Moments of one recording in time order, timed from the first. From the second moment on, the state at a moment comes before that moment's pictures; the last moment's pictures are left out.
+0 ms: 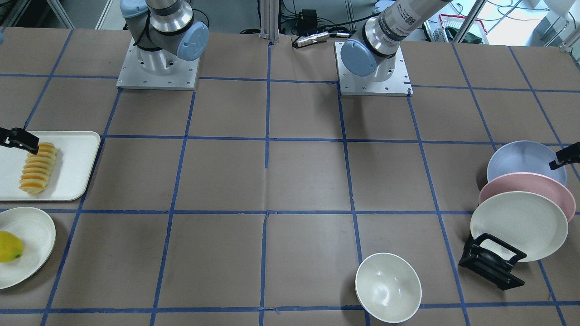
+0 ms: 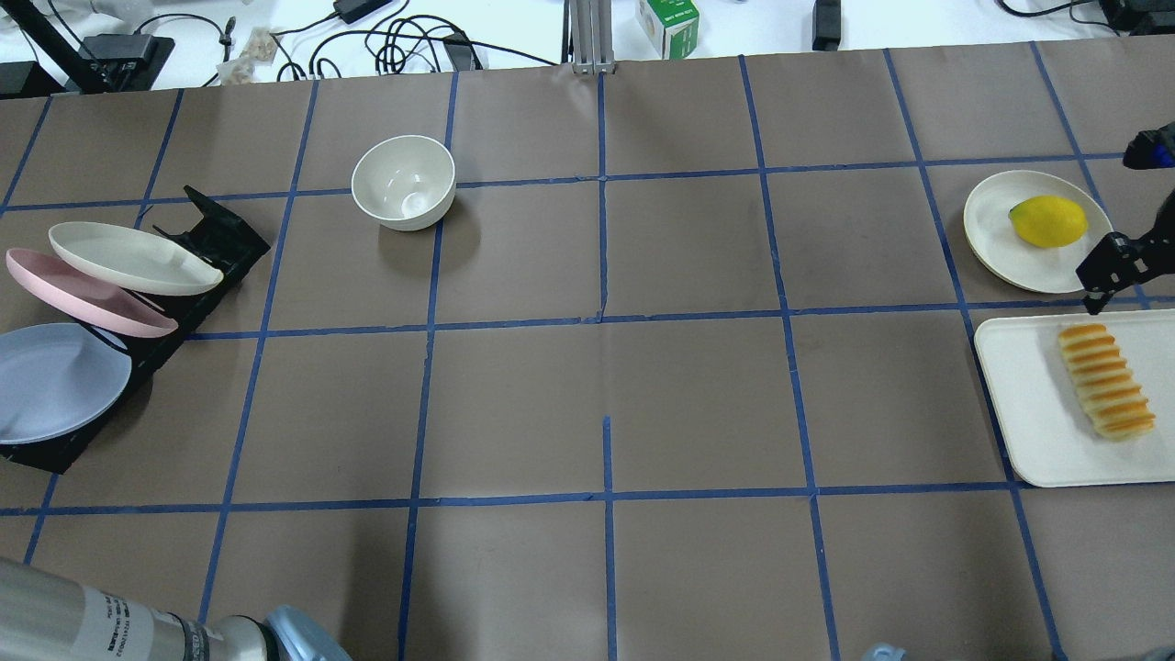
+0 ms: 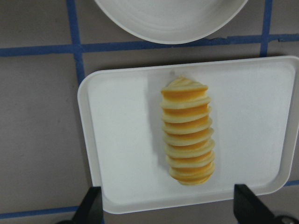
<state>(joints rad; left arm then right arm) -0.66 -2.04 -1.51 -1.27 1.58 0.98 0.98 -1.38 1.80 -1.89 -1.75 -0.55</state>
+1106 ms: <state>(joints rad) -0.66 -2.13 -1.46 -1.30 1.64 0.91 0.89 -1.20 1.88 -2.04 -1.70 -0.67</state>
